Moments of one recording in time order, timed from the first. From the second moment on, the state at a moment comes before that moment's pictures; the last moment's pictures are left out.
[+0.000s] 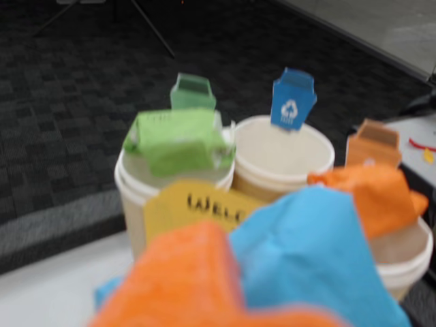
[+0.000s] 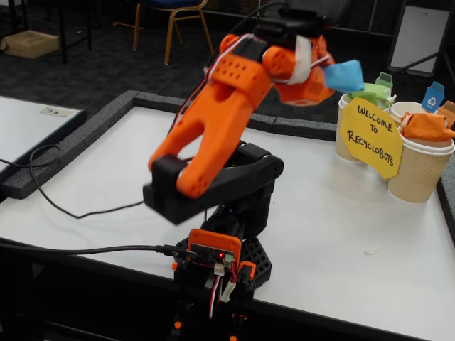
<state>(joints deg) 26.5 175.7 138.9 63.5 -22.5</state>
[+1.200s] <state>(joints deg) 30.7 70.1 71.9 33.7 -22.5</state>
